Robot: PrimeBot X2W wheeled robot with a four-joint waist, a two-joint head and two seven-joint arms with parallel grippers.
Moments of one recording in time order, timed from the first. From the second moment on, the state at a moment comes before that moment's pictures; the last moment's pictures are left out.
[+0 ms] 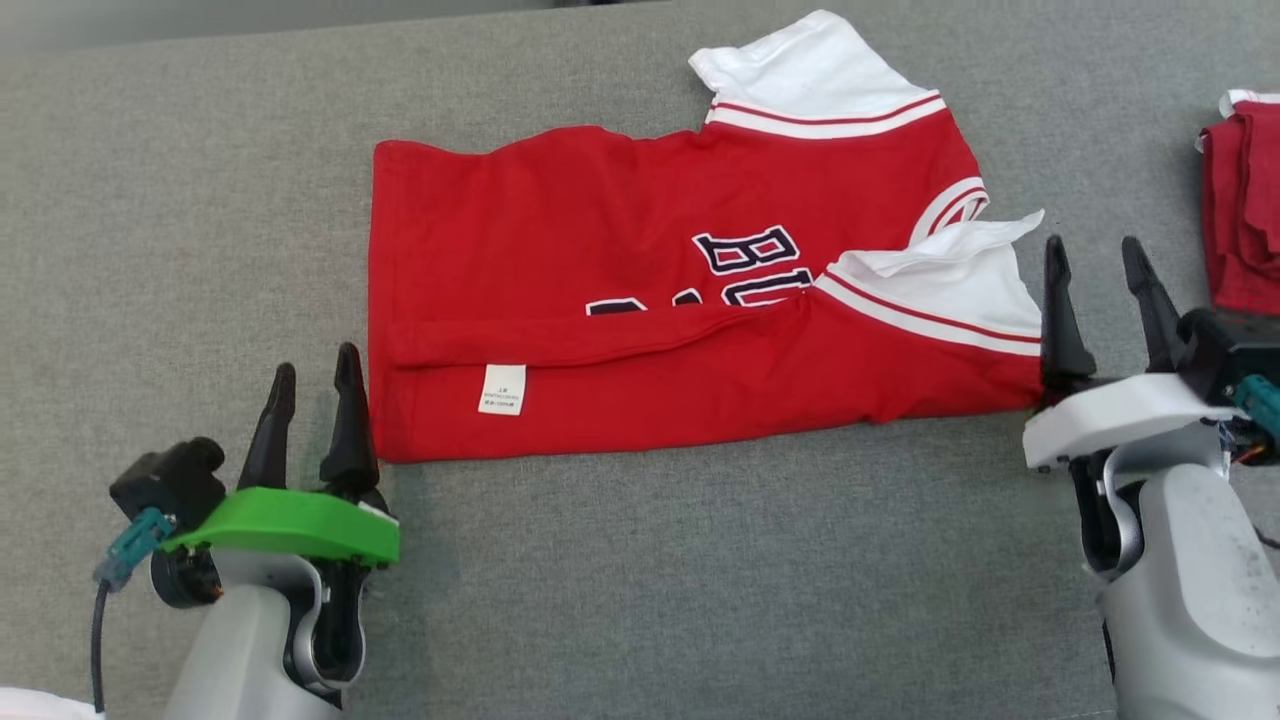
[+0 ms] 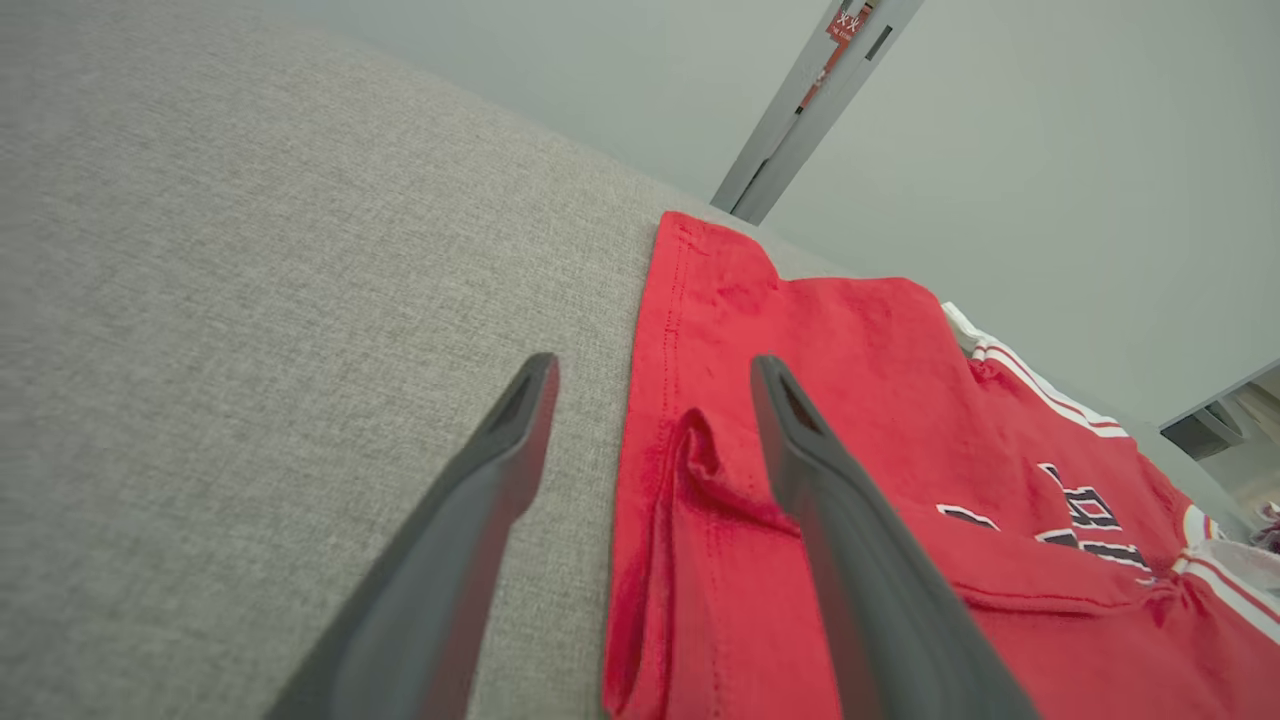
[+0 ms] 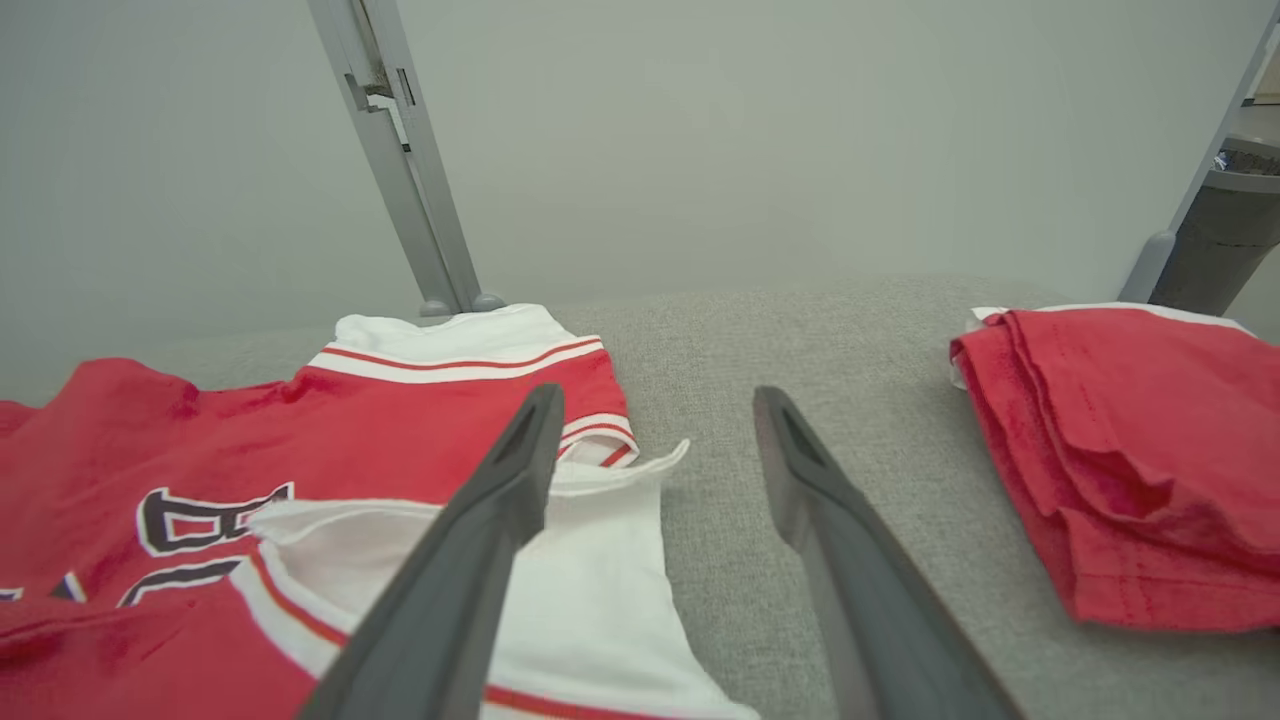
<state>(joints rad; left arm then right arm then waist) -0.33 0.13 -0.16 0.44 -0.70 -0.13 -0.26 -0.45 -0.05 -0.17 0.39 0.12 0.13 -0.26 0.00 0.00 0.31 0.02</state>
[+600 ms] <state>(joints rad) -0.09 0.07 -0.06 0.38 -0.39 -0.13 -0.26 -0.20 -0.05 -0.16 0.41 0.13 0.13 -0.26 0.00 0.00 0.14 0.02</state>
